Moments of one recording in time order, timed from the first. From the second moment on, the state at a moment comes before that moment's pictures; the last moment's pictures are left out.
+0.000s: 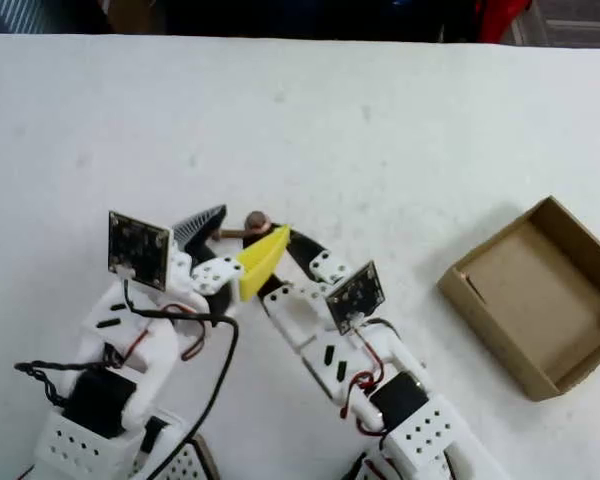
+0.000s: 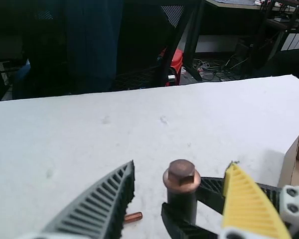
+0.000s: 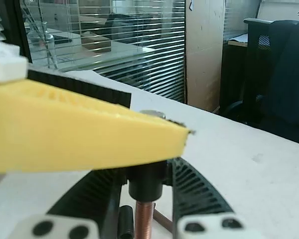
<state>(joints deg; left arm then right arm) 17.2 -82.2 66.1 42.8 8.7 -40.1 -77.9 87.7 0.9 2.5</state>
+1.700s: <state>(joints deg) -4.5 -104.0 95.1 52.4 5.6 10.1 -53.2 35.3 64.9 24.9</state>
